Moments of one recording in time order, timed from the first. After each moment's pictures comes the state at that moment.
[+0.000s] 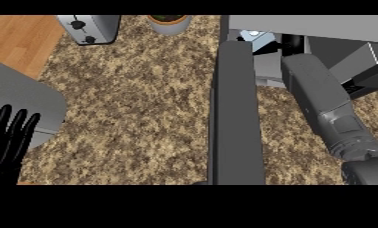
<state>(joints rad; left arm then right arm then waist) 0.29 0.06 0.25 -2.05 0.35 -0.43 -0.09 -1.08 -0.23 -0.24 -0.20 0.11 -0.34 -0.72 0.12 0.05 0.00</state>
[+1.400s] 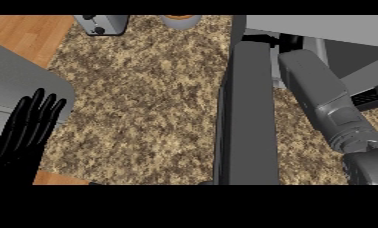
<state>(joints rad) 0.19 0.06 0.16 -2.03 0.20 -0.41 -0.08 -1.16 -0.23 -0.25 -0.07 0.16 -0.57 -0.61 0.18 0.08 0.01</state>
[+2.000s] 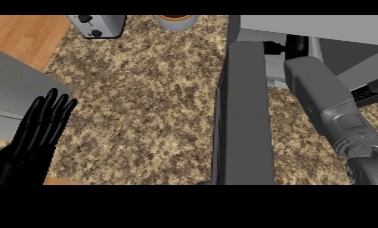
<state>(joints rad) 0.19 0.03 0.10 -2.05 0.15 -0.39 -0.07 -1.11 -0.25 -0.27 -0.07 0.14 -0.50 -0.64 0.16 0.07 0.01</state>
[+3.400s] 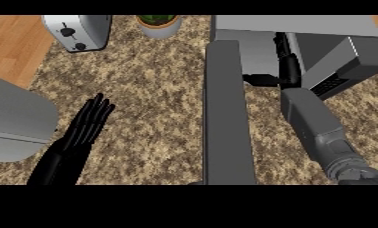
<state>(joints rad) 0.20 0.01 -0.04 -1.94 0.07 -0.38 -0.12 -0.91 -0.19 -0.34 -0.11 0.07 -0.20 -0.85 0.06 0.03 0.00</state>
